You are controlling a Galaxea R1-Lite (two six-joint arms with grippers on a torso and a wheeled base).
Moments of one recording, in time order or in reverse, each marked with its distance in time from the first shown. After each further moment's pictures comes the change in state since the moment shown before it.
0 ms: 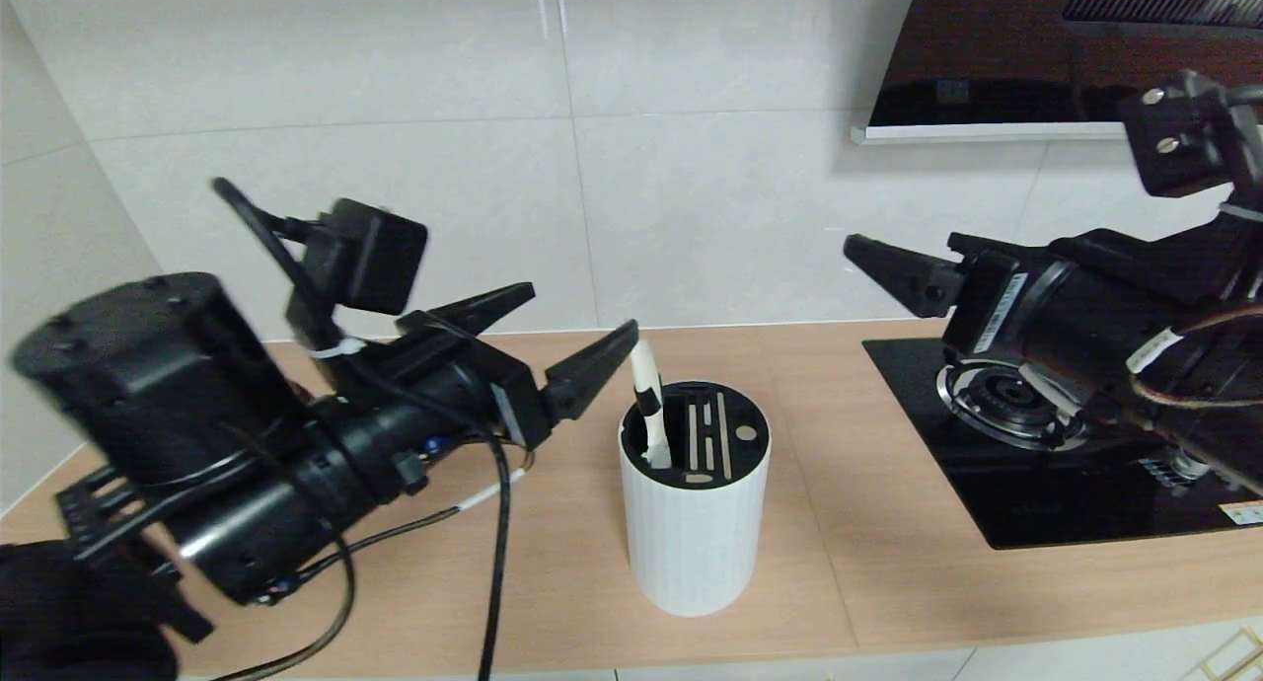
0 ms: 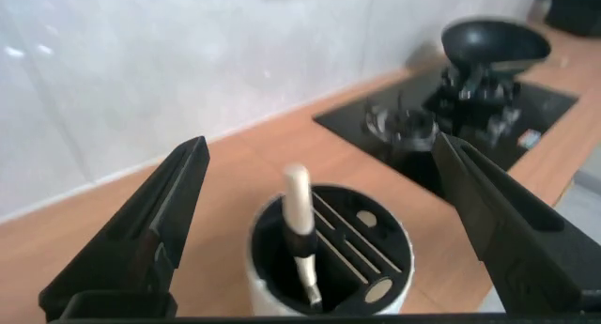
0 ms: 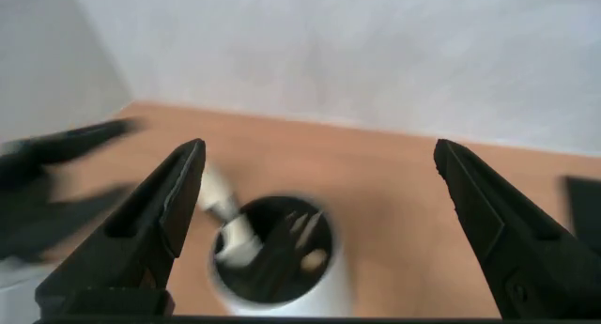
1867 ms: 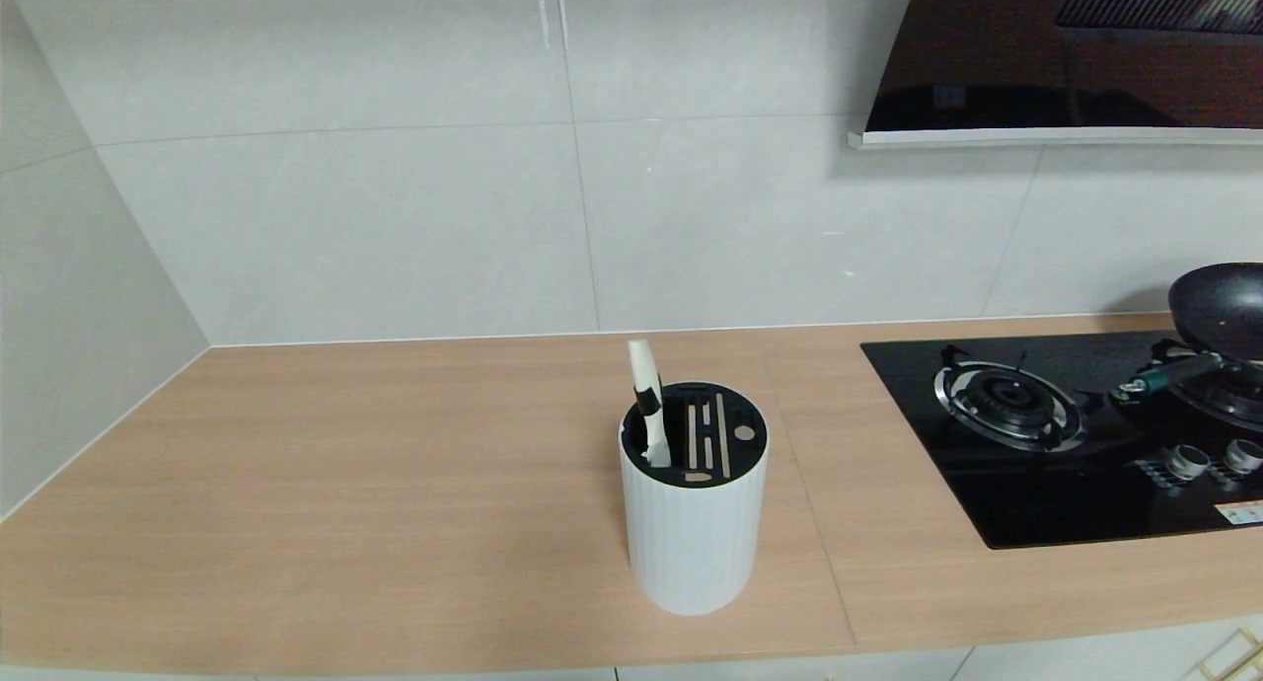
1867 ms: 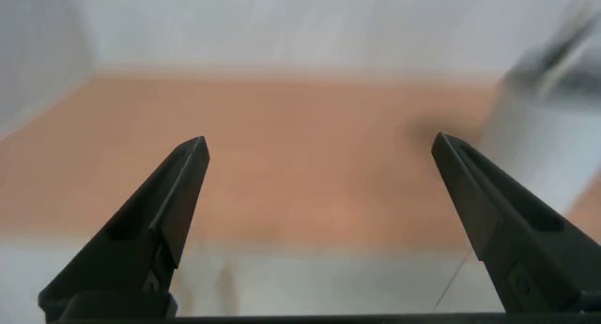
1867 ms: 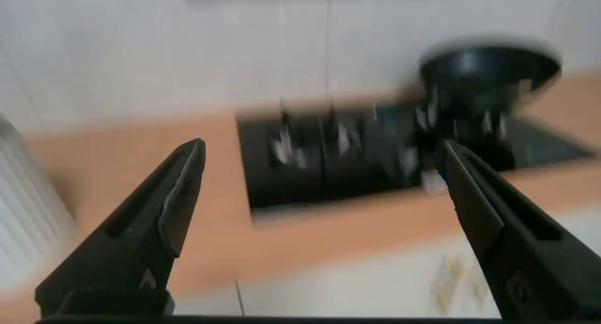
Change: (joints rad) left arm 0.602 -1.537 0.566 1.065 0.131 0.032; right arm -0.689 -1.414 0.777 0.663 0.057 -0.149
